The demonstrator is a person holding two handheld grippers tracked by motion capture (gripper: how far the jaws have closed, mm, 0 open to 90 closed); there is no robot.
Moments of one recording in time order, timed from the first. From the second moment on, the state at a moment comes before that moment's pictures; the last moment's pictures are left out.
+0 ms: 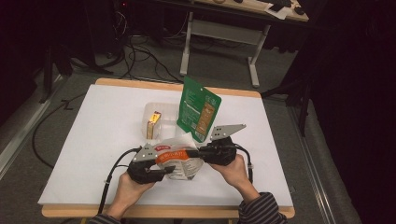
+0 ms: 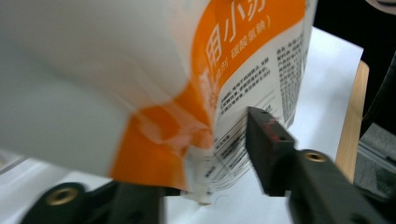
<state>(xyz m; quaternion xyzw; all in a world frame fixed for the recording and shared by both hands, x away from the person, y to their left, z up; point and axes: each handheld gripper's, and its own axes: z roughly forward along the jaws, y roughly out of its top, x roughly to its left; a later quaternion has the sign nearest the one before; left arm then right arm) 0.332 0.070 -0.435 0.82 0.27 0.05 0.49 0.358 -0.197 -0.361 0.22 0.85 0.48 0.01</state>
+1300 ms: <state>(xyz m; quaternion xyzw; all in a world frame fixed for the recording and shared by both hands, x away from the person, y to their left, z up) 0.329 0.079 -0.381 0.82 0.34 0.09 0.46 0.364 -0.278 -0.418 0.40 0.82 0.41 0.10</state>
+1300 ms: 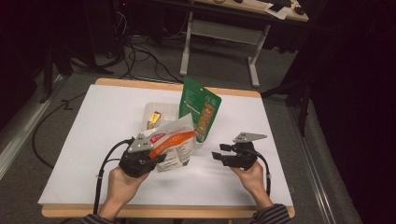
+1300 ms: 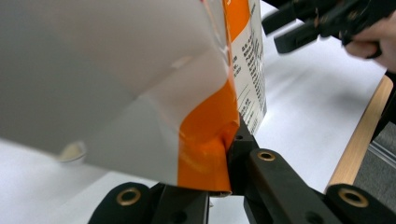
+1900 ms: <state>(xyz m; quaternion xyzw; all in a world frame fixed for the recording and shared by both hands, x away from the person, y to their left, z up) 0.343 0.085 -0.368 0.79 0.39 0.10 0.46 0.378 -0.335 -0.474 0.55 0.75 0.28 0.23</state>
